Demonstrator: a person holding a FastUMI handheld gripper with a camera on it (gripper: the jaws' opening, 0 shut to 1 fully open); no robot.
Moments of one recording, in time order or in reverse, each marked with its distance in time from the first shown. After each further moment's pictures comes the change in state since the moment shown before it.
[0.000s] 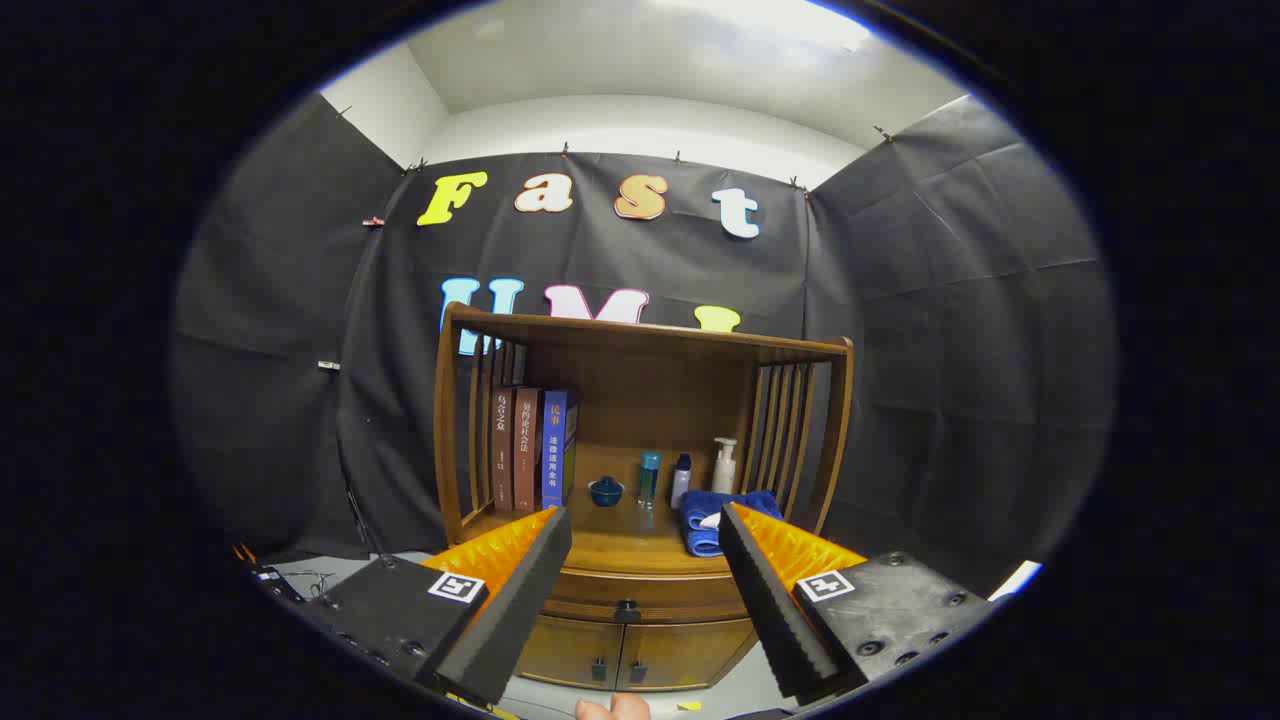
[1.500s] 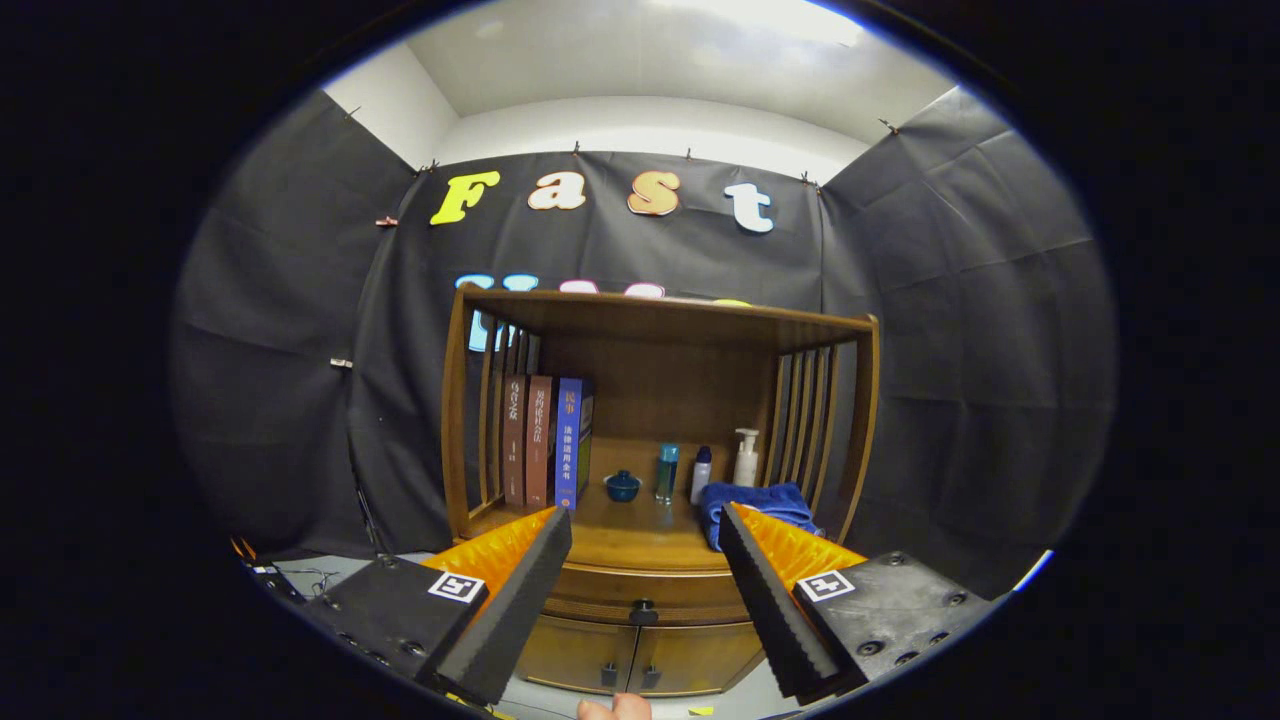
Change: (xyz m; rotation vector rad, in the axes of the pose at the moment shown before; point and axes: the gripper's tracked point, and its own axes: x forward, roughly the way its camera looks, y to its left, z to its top) arm 0.024 0.016 -0.060 -0.001 -0.004 0.046
